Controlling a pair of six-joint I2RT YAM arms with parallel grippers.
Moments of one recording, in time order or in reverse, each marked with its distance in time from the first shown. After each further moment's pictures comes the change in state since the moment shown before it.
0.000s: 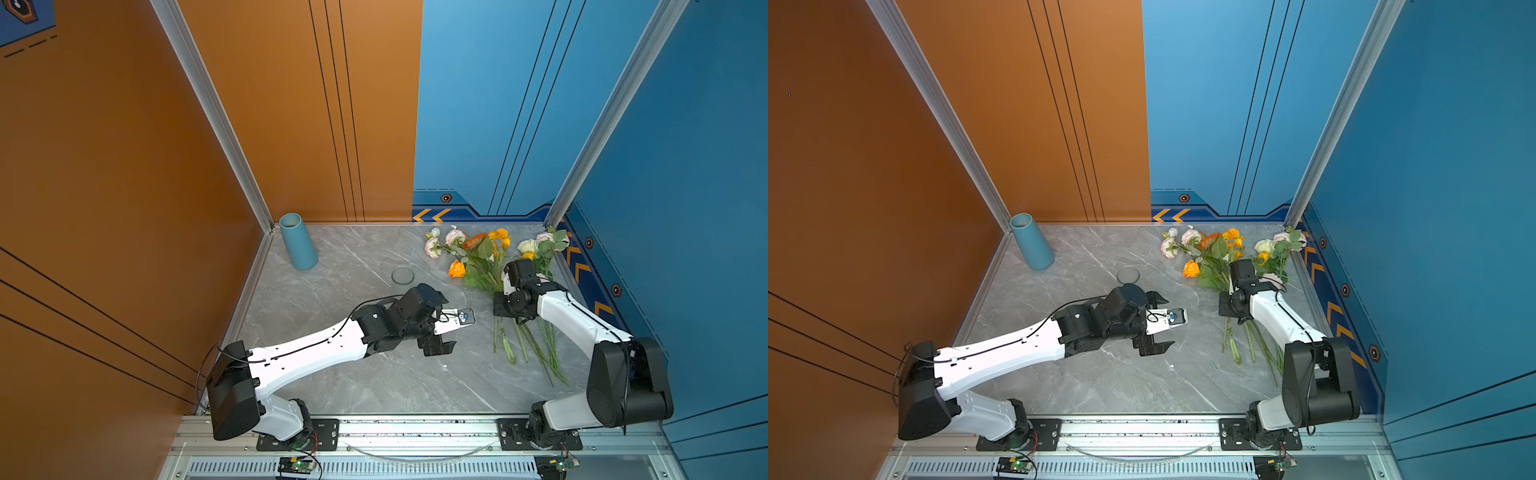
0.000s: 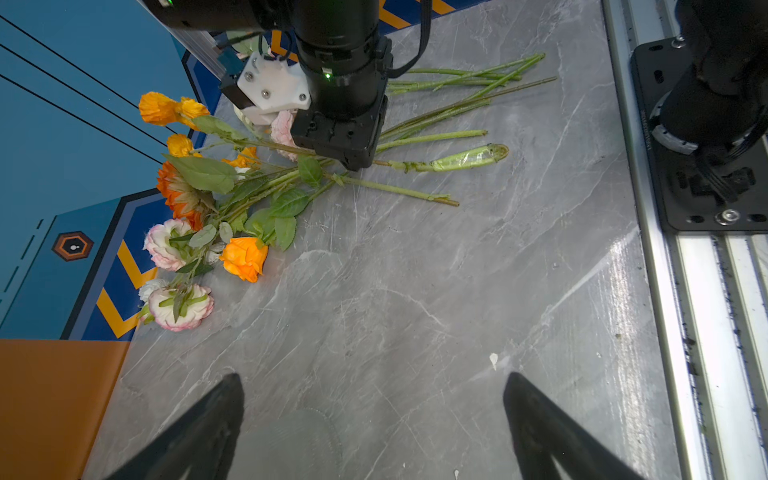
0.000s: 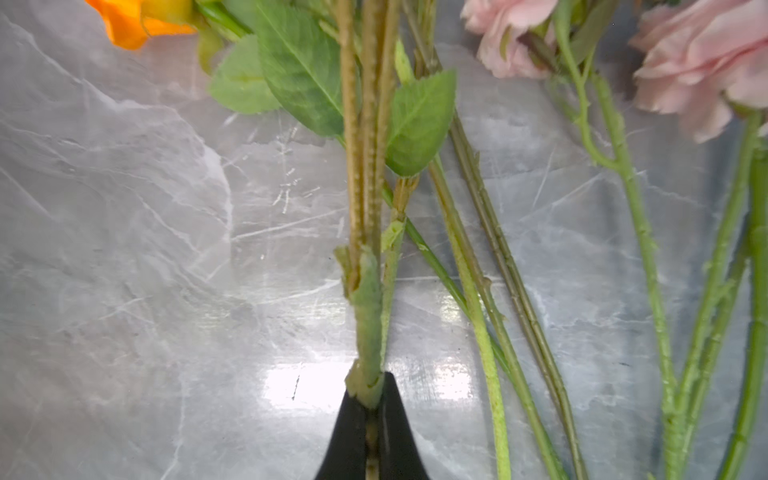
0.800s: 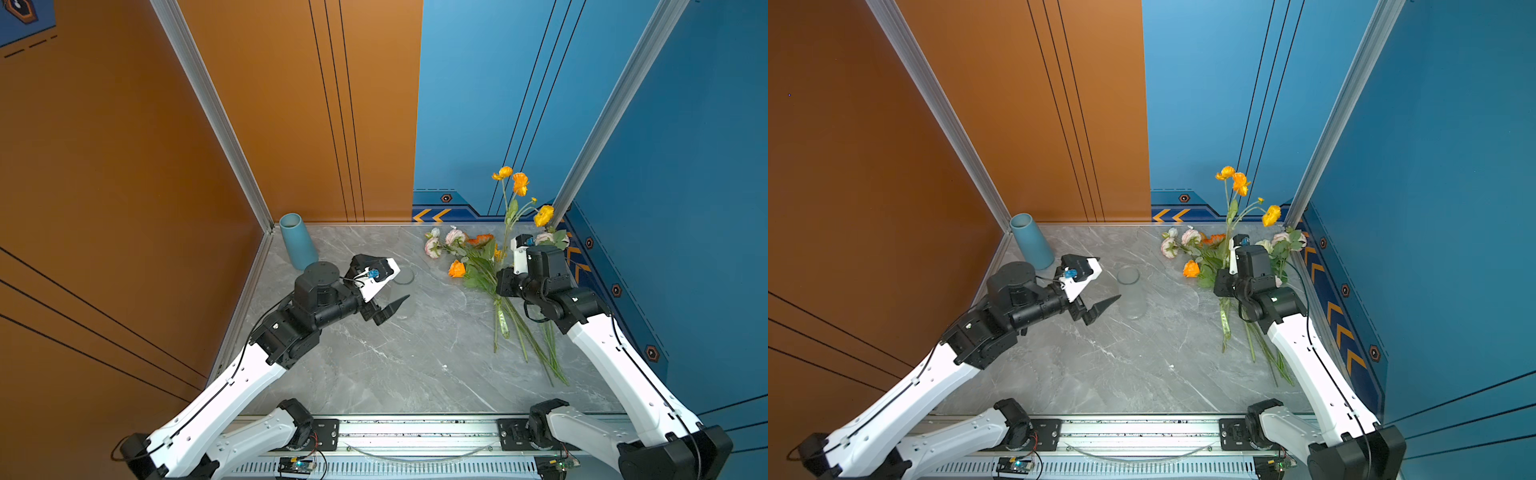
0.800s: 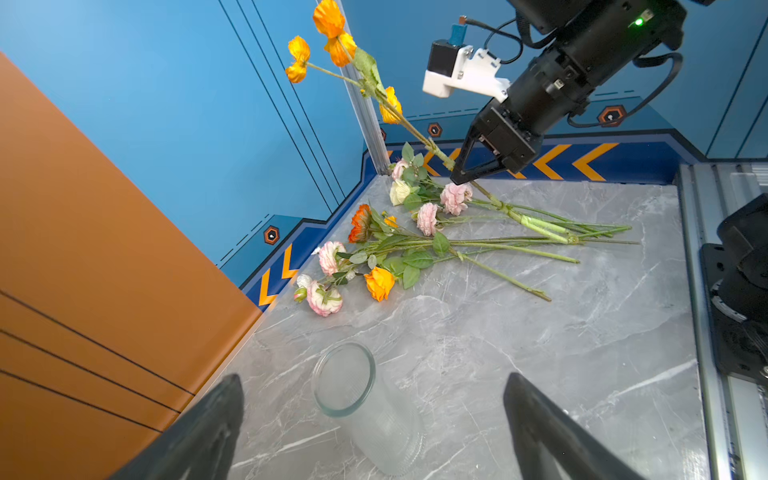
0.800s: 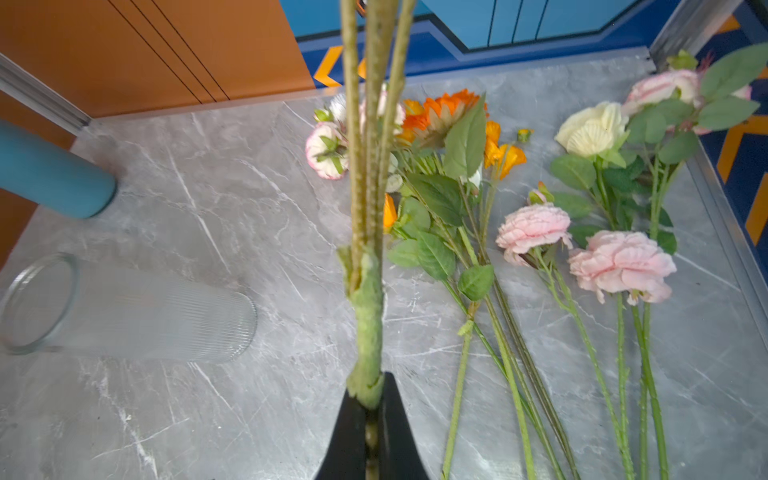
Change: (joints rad) left arm 0.405 -0.528 -0.160 0.049 0.214 -0.140; right arm 0.167 -0.349 0.170 -0.023 0.011 0.065
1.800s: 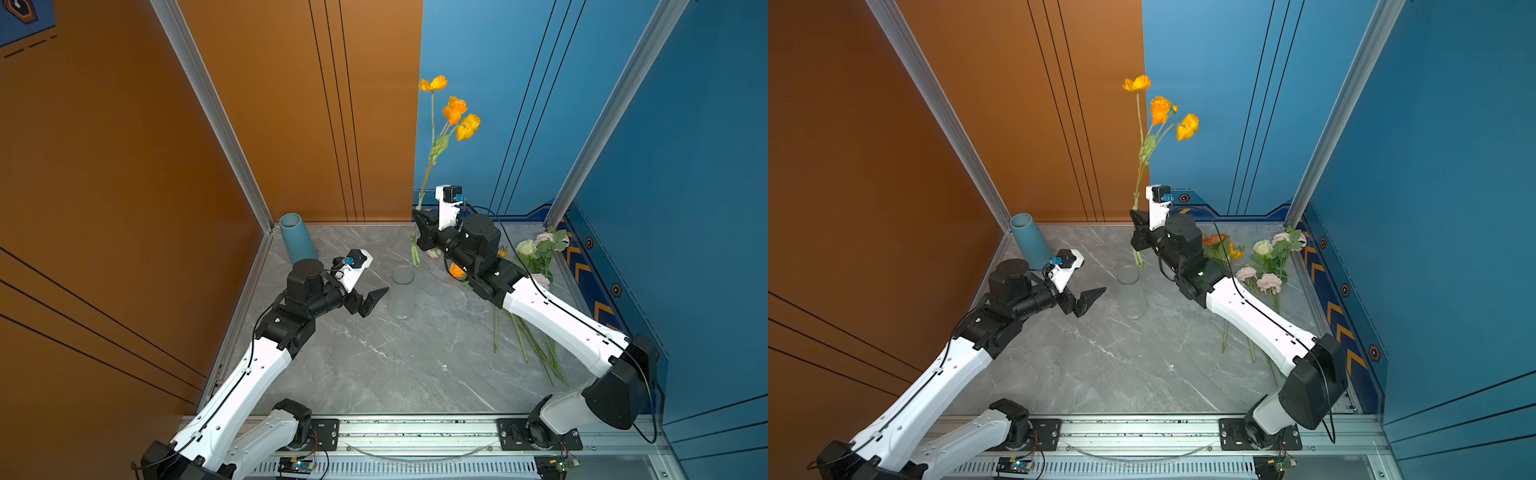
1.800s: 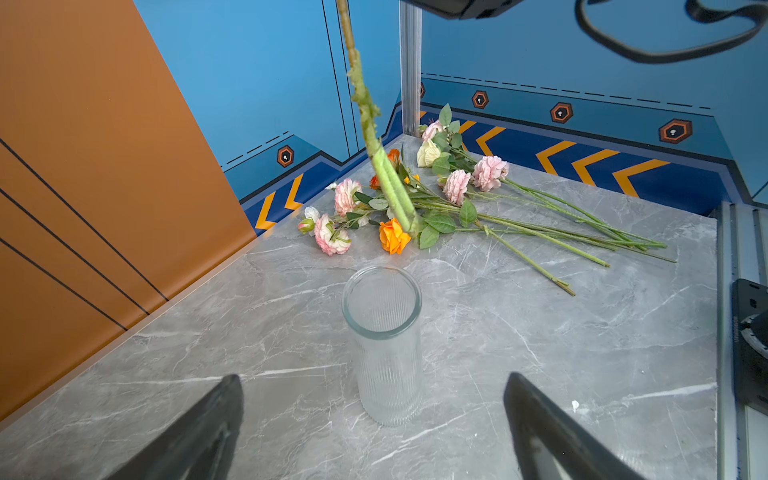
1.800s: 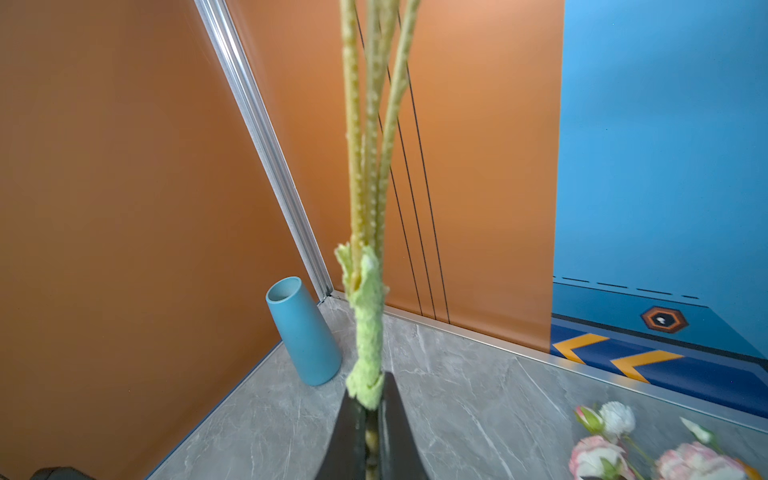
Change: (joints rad) left arm 0.272 0.067 -0.122 0.099 0.203 -0.131; right arm 0.396 0.441 0.304 0.799 0.035 -0.024
